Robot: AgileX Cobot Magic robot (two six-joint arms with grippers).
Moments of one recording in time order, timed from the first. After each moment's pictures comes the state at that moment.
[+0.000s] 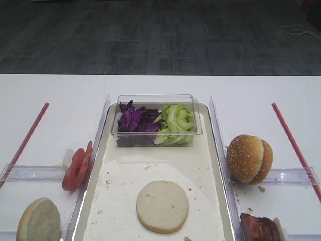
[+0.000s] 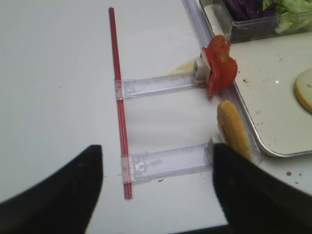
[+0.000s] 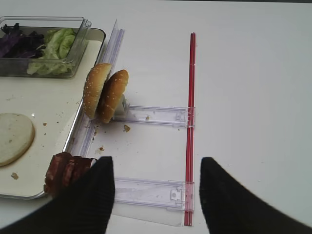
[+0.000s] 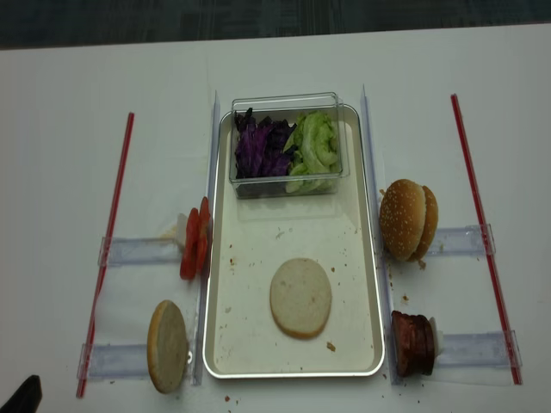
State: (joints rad) left arm -0.22 -0.02 -0.49 0.07 1.19 -0.06; right arm 0.00 -0.02 -0.47 0.12 1.13 -0.08
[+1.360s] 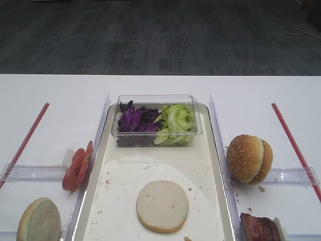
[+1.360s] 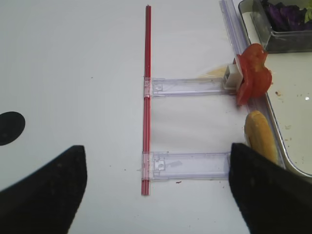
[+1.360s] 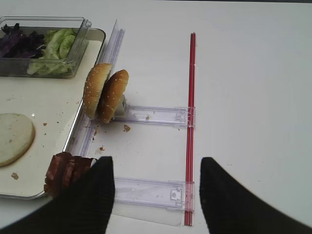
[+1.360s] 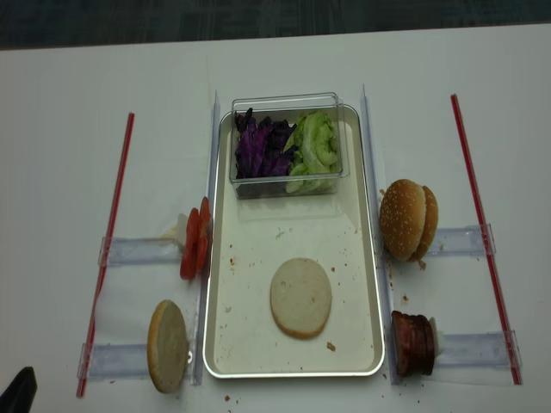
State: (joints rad) left arm -0.07 -0.02 -0.49 0.07 1.19 -0.06; right arm 0.00 -0.02 -0.47 0.12 1.13 -0.08
